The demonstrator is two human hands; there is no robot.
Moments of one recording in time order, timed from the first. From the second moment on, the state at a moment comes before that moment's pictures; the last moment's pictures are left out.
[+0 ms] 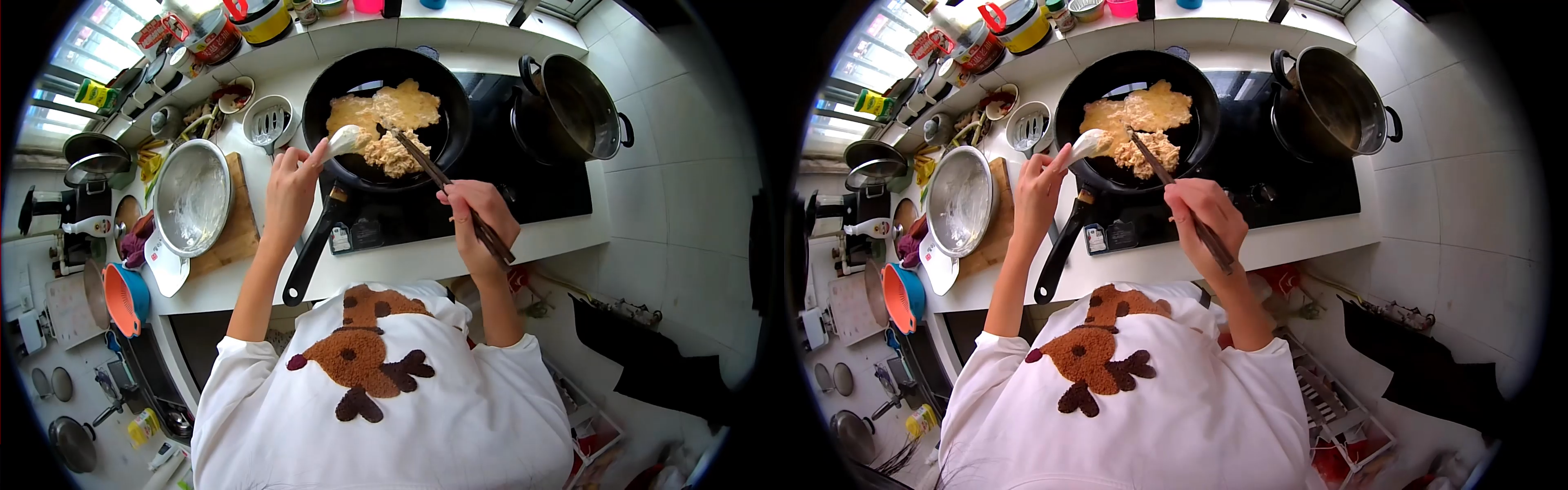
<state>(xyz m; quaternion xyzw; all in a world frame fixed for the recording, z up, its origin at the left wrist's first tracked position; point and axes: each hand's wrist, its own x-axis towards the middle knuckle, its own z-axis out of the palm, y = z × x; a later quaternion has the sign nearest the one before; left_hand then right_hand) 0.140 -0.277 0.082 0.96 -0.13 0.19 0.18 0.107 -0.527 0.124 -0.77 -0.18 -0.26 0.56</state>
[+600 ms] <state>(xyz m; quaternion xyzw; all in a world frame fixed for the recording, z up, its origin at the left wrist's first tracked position) 0.128 -0.297 0.077 0.93 -0.12 0.22 0.27 0.087 -0.506 0.065 -0.74 -0.37 -0.37 0.43</state>
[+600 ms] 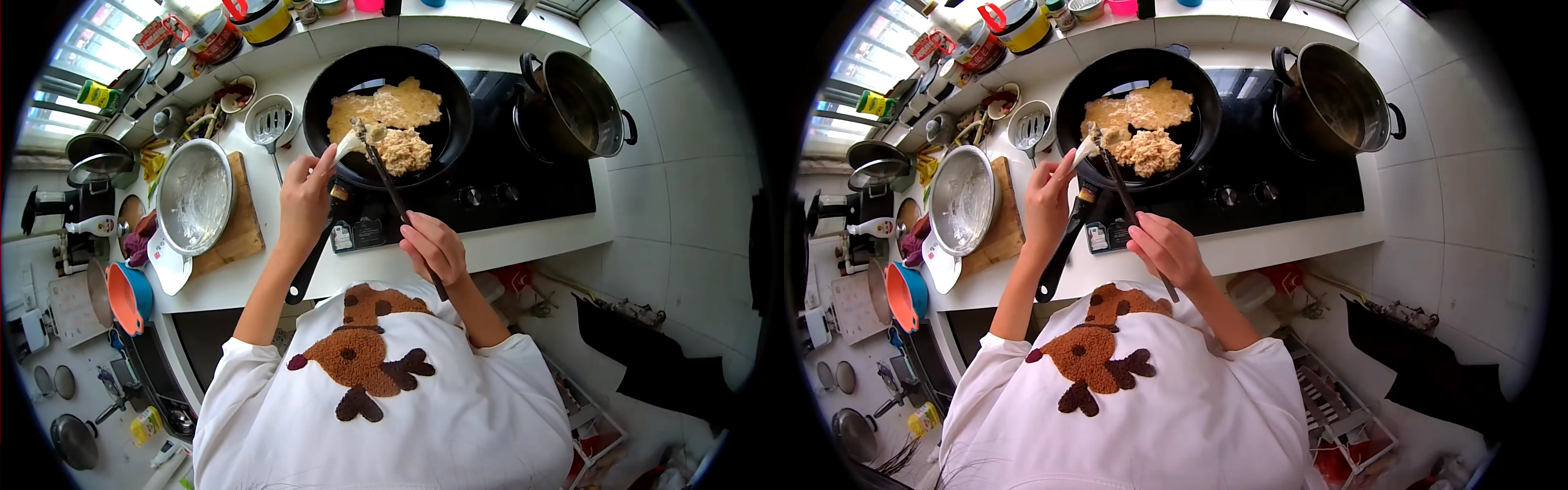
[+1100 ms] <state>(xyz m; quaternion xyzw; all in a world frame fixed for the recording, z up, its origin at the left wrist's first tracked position) 0.137 -0.284 0.079 0.90 -0.12 0.27 0.32 0.098 -0.522 0.044 -0.78 -0.22 -0.37 0.46</state>
